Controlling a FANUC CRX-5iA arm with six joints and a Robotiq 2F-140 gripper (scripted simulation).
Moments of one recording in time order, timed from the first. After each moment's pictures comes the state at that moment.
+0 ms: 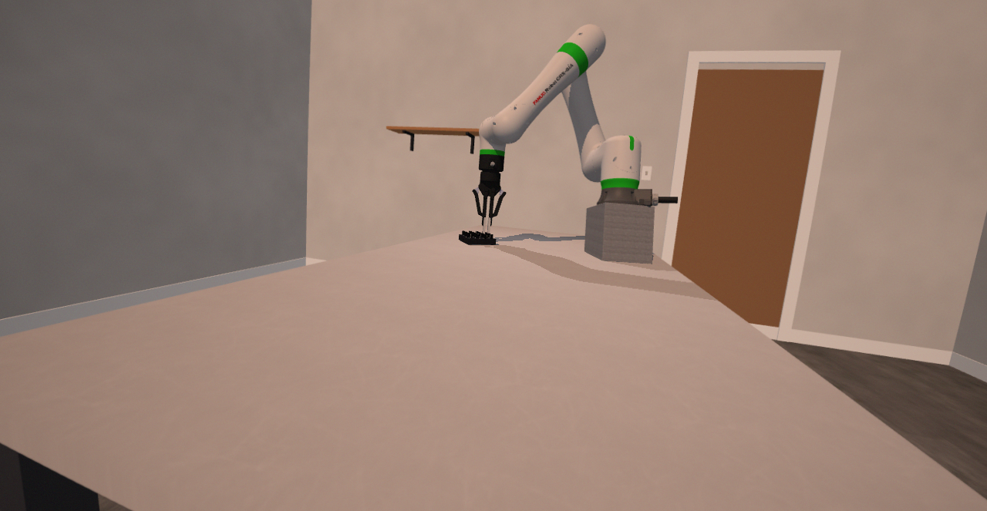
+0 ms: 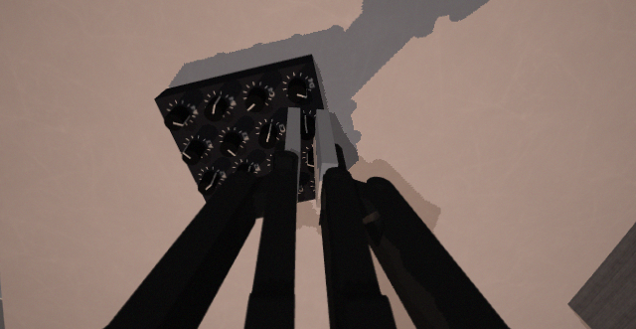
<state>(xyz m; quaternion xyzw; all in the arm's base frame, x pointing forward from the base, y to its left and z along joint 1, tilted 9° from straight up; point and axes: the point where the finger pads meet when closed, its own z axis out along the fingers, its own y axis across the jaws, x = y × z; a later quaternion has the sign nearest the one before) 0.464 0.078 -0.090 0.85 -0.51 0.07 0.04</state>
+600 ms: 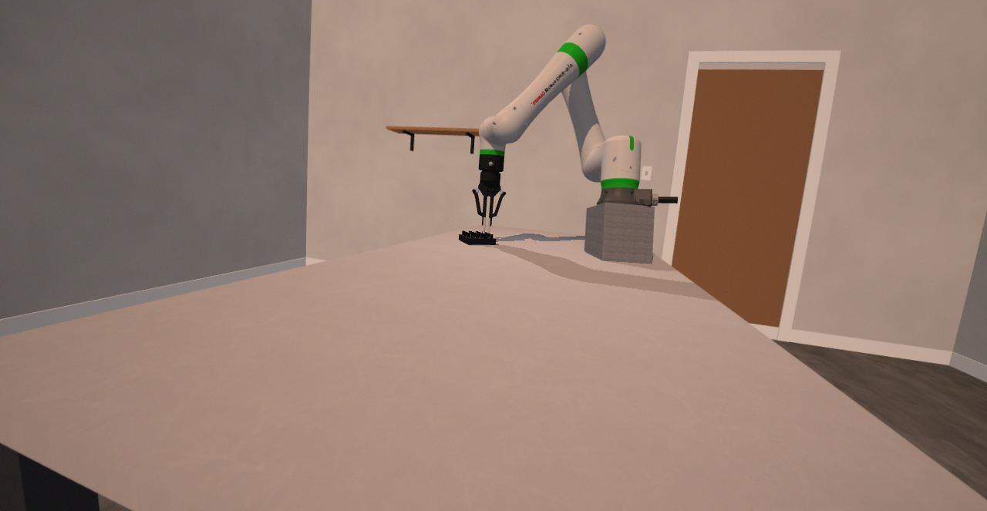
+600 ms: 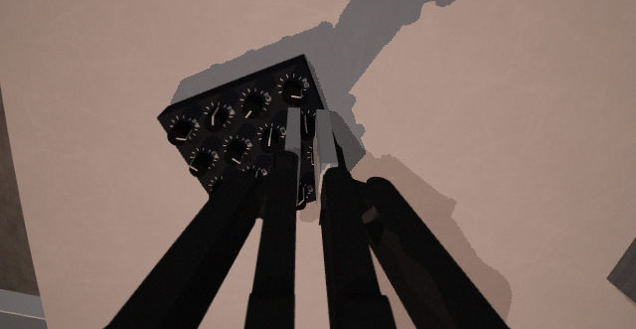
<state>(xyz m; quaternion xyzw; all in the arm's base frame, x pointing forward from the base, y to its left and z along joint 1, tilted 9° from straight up) 0.464 0.078 -0.090 0.82 -0.57 0.07 0.04</state>
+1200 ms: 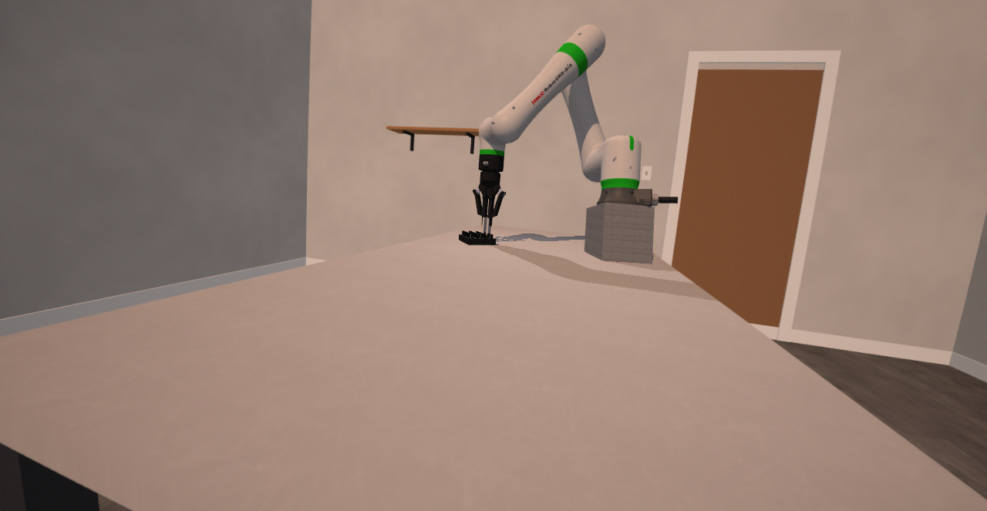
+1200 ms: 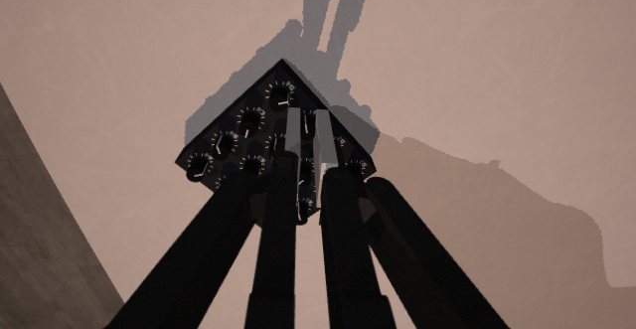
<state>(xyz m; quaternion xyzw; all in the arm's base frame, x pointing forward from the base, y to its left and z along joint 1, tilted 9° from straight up) 0.464 0.078 -0.090 0.70 -0.71 0.07 0.02</state>
